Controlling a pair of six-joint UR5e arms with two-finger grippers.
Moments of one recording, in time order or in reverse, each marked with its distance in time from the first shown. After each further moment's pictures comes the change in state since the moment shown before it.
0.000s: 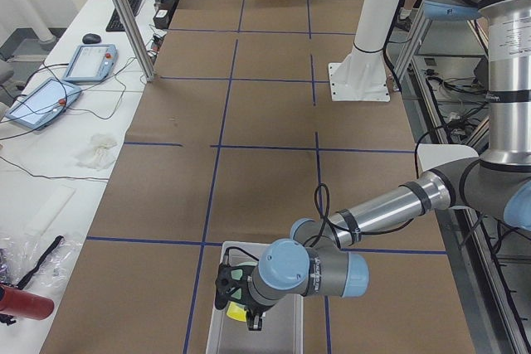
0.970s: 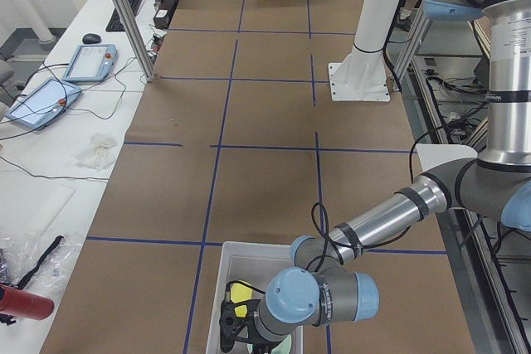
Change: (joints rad) left arm -0.054 -0.041 0.085 -0.009 0.078 0.014; right arm -0.001 -0.001 0.003 0.000 0.000 -0.005
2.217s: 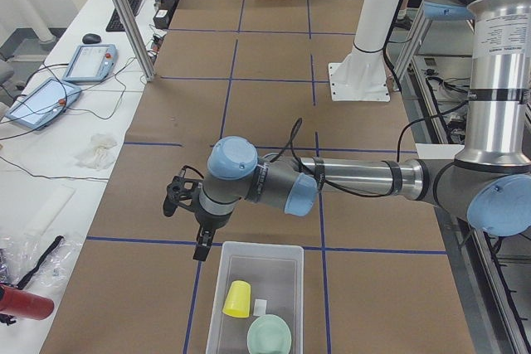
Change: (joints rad) left arm 0.244 -0.085 -0.405 0.236 -0.079 -0.159; right arm -0.010 -0.017 -0.016 0.001 -0.029 -0.003
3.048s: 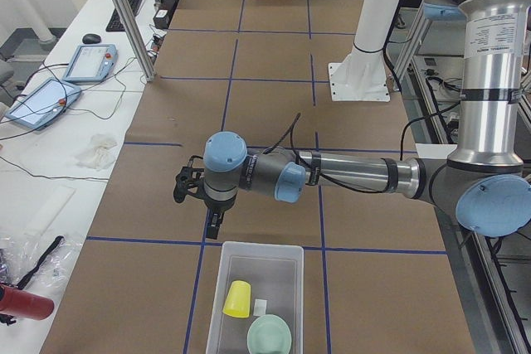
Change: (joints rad) left arm 0.064 0.004 -0.007 0.071 -0.039 0.005; right arm -0.018 -0.007 -0.068 0.004 0.003 0.003
